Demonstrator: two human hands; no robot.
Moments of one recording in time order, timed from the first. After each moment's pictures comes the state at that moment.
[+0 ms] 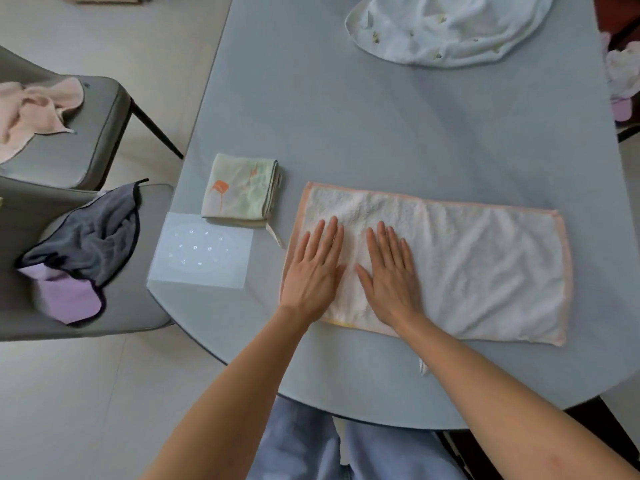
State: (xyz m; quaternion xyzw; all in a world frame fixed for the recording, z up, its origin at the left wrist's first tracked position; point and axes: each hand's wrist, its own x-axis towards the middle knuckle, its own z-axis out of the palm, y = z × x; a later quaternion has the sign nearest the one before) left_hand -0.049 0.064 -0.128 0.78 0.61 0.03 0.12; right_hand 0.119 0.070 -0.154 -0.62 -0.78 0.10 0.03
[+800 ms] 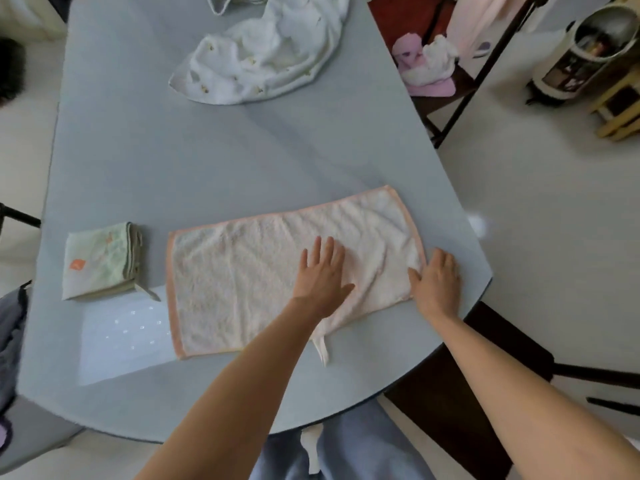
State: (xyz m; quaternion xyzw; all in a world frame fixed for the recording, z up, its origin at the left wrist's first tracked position) left_hand 0.152 0.077 -0.097 0.84 0.48 -0.13 0.21; right_hand 0.349 0.014 -0.115 -0.88 -0.43 0.16 0.10
